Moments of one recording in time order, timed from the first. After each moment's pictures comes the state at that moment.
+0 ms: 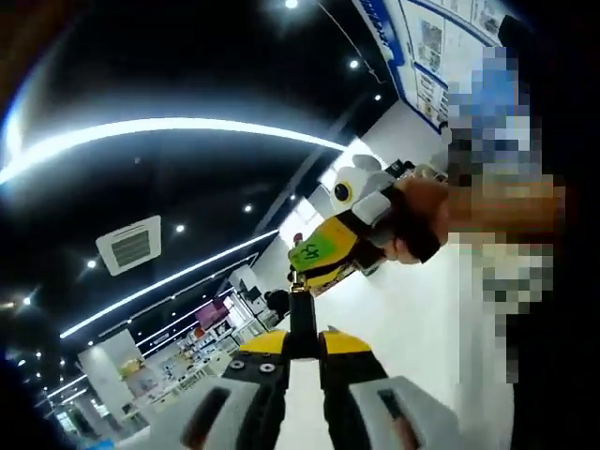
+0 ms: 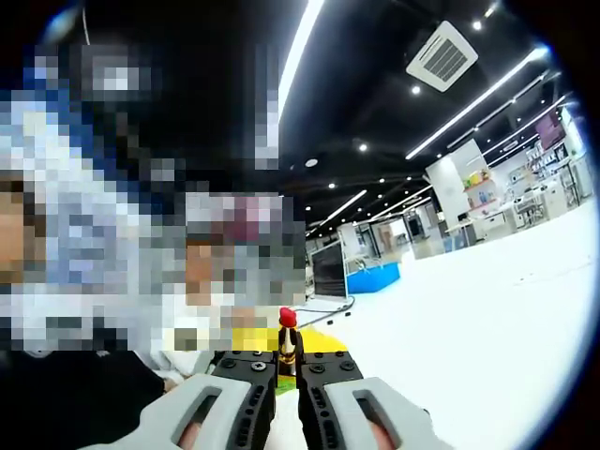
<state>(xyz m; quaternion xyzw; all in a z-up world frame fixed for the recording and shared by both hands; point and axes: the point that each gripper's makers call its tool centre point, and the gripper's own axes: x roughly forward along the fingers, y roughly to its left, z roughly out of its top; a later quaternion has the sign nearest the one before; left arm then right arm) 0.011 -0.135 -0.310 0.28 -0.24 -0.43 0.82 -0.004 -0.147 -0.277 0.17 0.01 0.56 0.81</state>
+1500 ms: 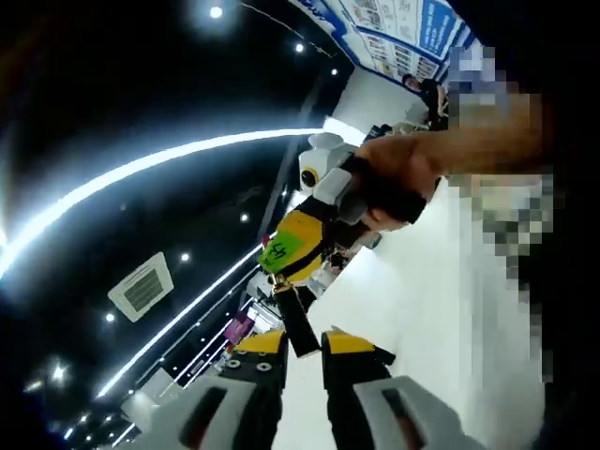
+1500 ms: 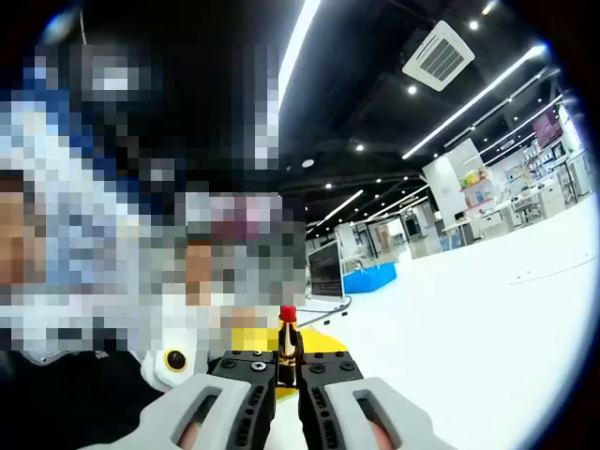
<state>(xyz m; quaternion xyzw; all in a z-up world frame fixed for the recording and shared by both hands) 0.012 -0.146 -0.322 0.35 -0.26 -0.43 0.79 0.004 -0.151 -0.278 0.17 0.02 0.55 0.81</state>
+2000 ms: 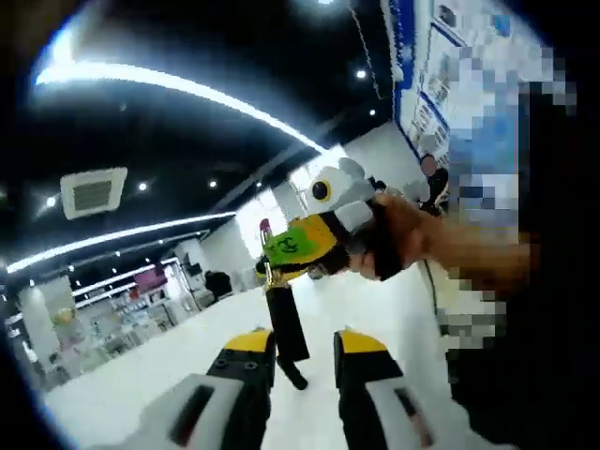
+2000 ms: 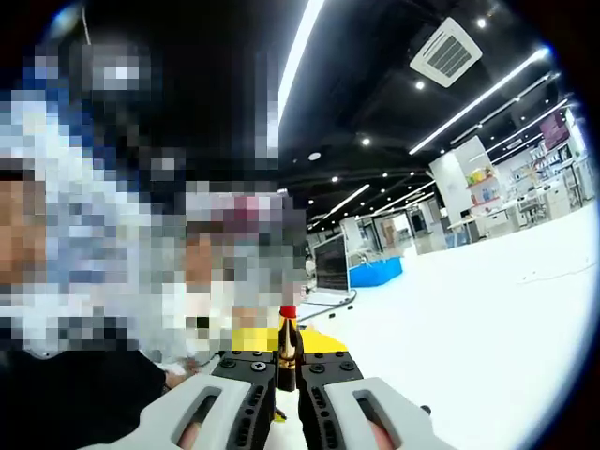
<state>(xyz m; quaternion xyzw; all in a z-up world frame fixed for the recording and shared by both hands) -0.003 -0.156 -0.332 0.09 -0.08 -0.61 0.78 -0.005 -0.144 -0.282 0.15 0.02 0.58 0.80</state>
